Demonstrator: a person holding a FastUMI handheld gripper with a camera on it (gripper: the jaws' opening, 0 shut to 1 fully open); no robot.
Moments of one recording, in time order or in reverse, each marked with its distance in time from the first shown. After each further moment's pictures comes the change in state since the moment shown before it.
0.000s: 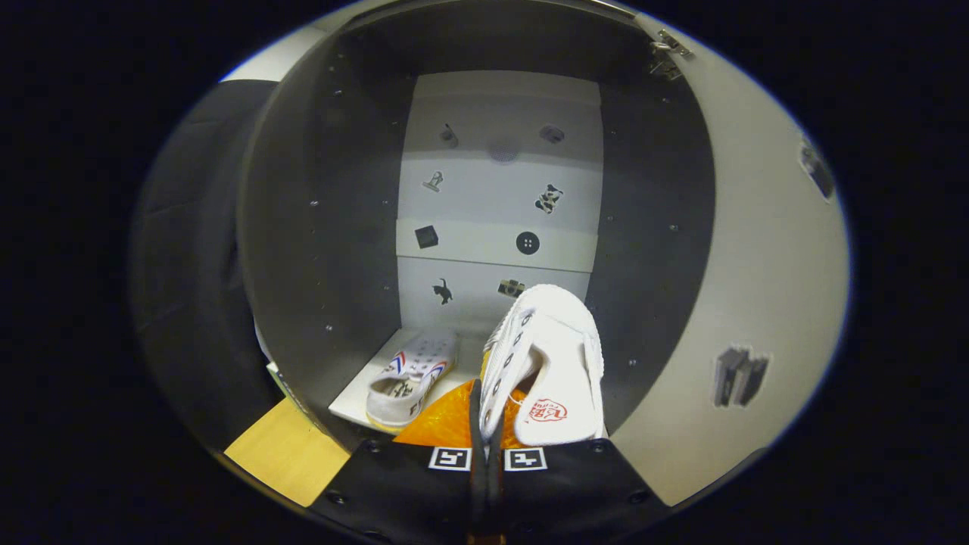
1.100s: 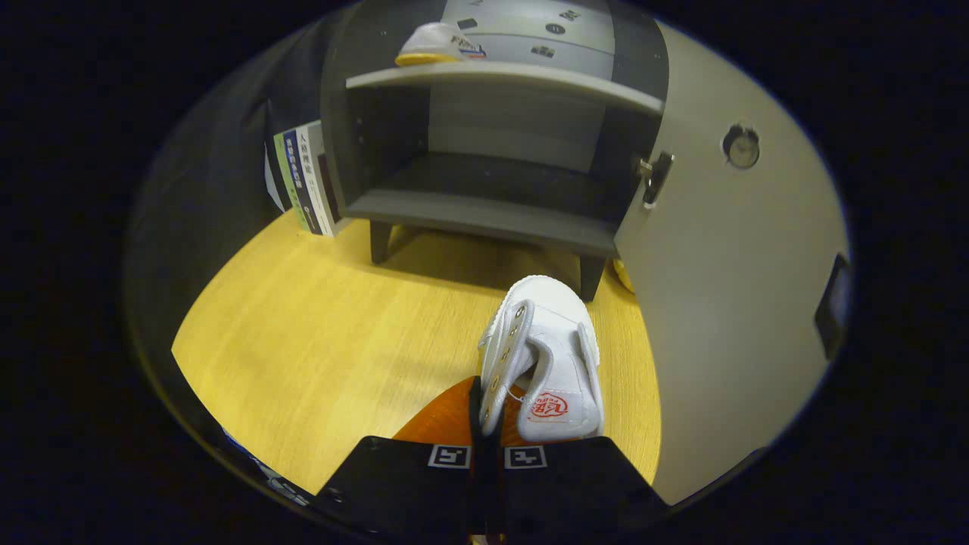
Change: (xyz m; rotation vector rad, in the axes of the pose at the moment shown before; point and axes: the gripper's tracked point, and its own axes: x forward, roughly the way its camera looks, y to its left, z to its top) arm -0.112 0.037 -0.375 -0.062 0.458 0.078
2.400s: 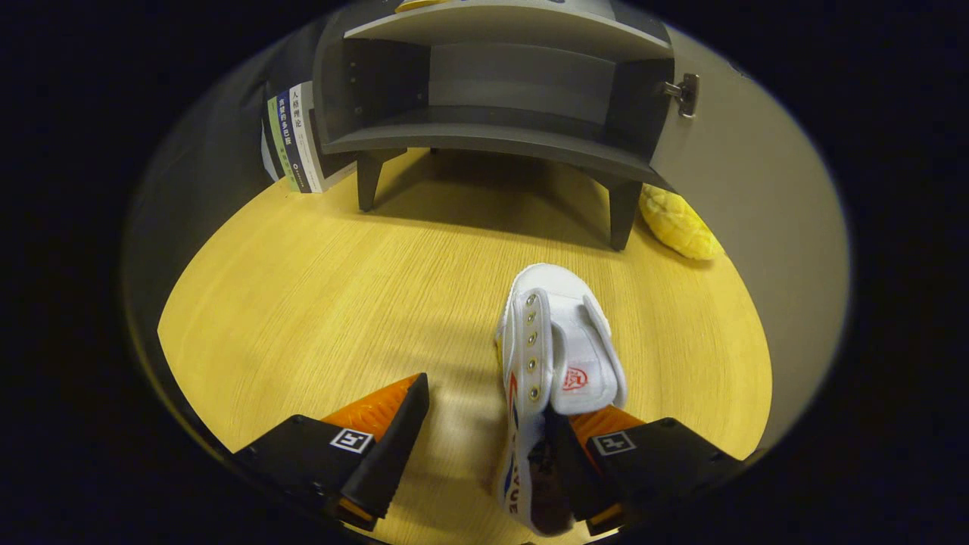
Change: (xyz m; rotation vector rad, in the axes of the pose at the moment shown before) arm 0.096 -0.004 -0.090 0.014 0.149 0.010
